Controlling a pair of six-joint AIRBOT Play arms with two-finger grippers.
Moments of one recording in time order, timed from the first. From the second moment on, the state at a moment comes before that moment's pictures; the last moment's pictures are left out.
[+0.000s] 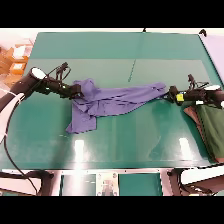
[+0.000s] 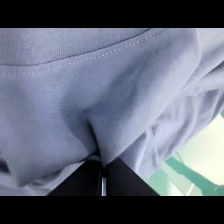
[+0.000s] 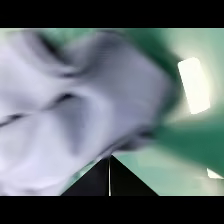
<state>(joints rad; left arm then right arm) -0.07 -1.57 1.20 0.81 -1.02 -1.23 -0.39 -1.63 1.11 -0.65 1.07 1.15</state>
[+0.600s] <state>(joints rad) -0.07 -1.56 1.43 0.78 -0.90 -1.23 -0.39 -1.48 1.24 -0.64 1.15 1.15</state>
